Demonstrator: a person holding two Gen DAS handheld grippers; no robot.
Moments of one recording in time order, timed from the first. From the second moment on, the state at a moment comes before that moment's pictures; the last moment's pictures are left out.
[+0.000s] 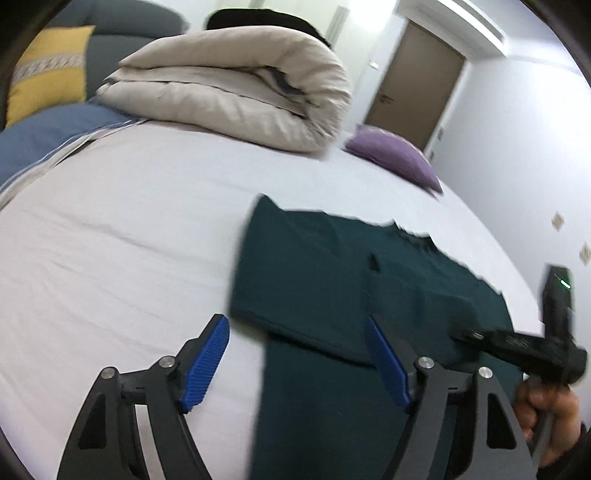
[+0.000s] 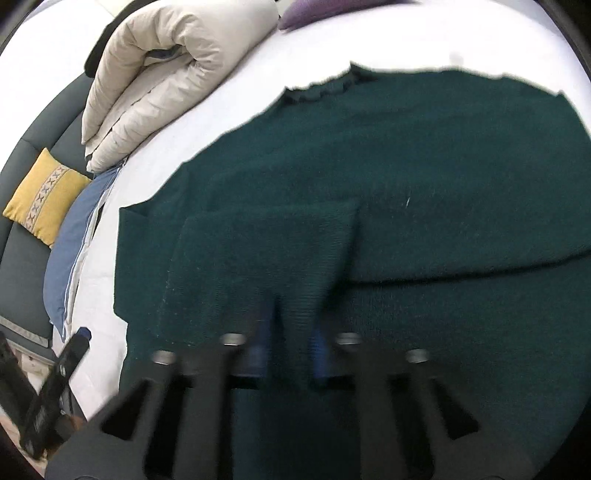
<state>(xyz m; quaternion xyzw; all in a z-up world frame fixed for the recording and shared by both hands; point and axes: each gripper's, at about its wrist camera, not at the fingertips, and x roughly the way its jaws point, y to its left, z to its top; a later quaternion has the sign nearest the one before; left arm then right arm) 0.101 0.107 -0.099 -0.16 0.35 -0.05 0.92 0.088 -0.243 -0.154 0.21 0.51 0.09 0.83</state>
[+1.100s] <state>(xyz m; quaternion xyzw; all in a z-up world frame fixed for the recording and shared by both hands) 0.283 0.086 -0.161 -0.07 0.43 0.04 0.90 0.108 -0.343 -0.140 0.14 0.47 0.07 0.87</state>
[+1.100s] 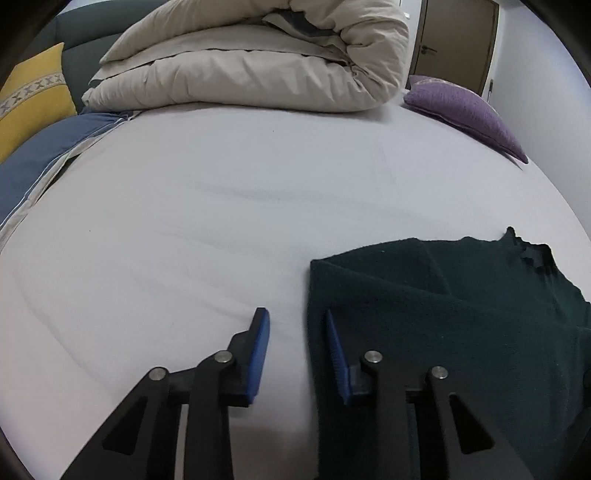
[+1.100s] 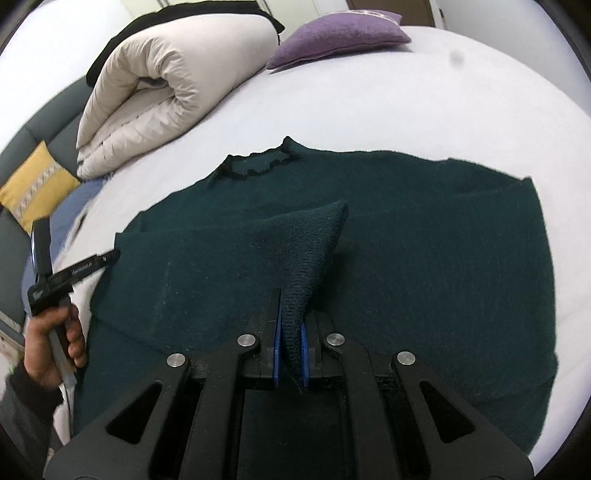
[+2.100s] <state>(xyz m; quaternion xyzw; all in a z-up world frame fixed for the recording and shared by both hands) 0.180 0.106 -0.130 -0.04 0.41 0.03 0.91 0.055 -0.416 -0.122 0.25 0.42 0.01 0.87</state>
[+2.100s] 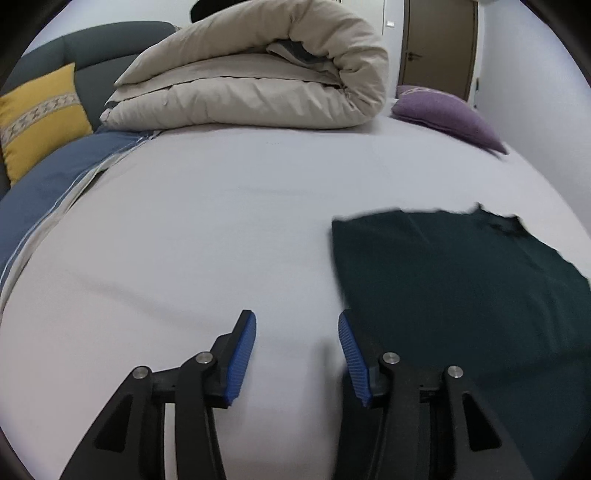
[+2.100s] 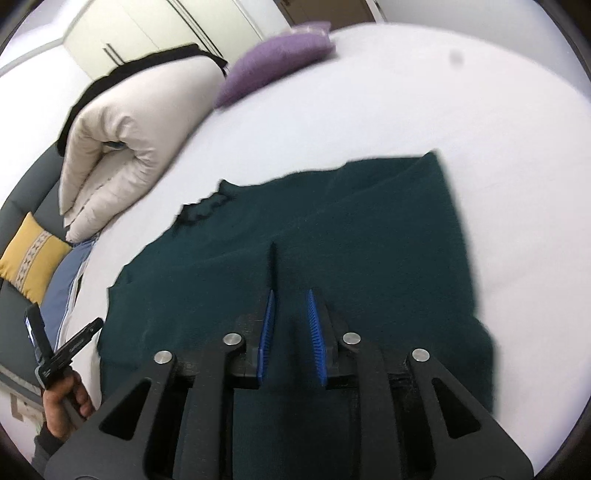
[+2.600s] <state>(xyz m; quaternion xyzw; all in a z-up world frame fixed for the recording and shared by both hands) -0.033 0.142 -0.151 -0.18 0.50 -0.10 0.84 -0.213 -0.432 -0.116 0.29 0.44 0.02 0.85</state>
